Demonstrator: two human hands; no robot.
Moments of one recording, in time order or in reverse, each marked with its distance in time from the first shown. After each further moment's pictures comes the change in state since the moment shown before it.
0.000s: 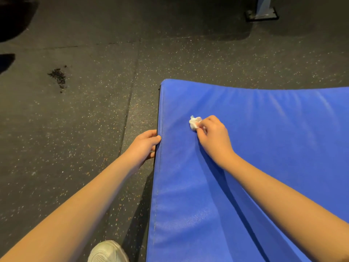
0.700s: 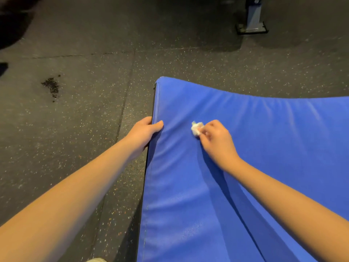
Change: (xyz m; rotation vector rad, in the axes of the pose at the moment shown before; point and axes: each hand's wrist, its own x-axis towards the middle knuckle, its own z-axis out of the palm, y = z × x) left_hand 0.025 0.055 0.015 0.033 0.030 0.064; right_hand 0.017 0.020 -0.027 -0.024 -0.029 -0.012
